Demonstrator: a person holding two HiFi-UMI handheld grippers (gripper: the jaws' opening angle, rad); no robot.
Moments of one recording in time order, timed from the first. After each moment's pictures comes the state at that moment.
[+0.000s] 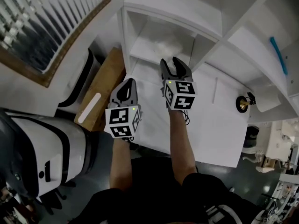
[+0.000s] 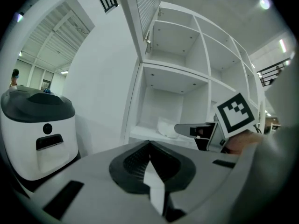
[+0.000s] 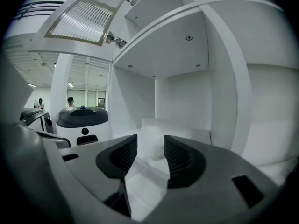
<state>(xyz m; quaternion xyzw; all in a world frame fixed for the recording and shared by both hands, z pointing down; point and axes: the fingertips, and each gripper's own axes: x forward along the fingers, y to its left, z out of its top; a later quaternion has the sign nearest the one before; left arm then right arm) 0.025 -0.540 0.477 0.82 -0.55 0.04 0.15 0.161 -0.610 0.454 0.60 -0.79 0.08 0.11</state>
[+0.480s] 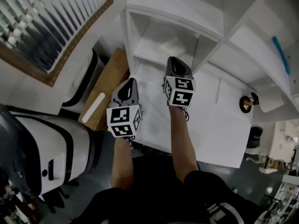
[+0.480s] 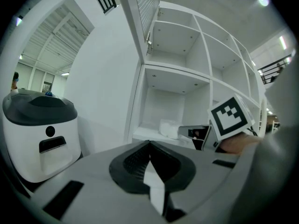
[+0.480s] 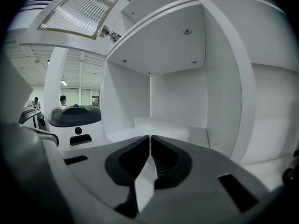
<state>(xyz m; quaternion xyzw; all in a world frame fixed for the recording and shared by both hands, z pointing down) 0.017 -0.541 0.473 0.81 -0.56 0.04 0.15 0.166 -0.622 0.462 0.63 -0.77 0.08 0.11</state>
